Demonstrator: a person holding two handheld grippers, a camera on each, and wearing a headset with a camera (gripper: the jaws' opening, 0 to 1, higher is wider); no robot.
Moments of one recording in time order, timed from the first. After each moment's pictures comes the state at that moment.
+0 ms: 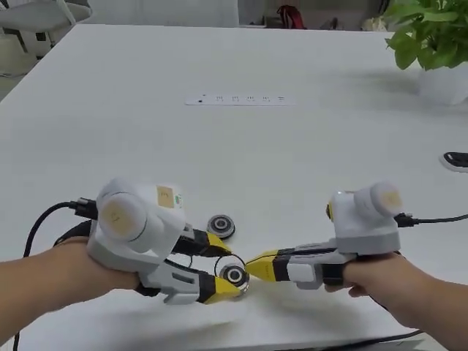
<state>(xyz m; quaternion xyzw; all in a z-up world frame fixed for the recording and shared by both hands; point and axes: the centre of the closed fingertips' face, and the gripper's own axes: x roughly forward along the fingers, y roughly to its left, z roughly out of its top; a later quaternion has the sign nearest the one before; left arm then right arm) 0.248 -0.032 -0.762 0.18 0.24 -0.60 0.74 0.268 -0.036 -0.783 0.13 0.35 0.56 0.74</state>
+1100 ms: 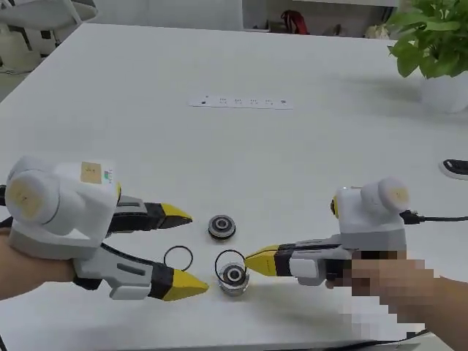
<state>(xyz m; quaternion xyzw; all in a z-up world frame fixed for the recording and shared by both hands) 0.247 0.015 -0.723 0.14 0.20 -0.57 0.79 0.265 -0.033 -0.763 0.14 0.33 0.58 0.73</state>
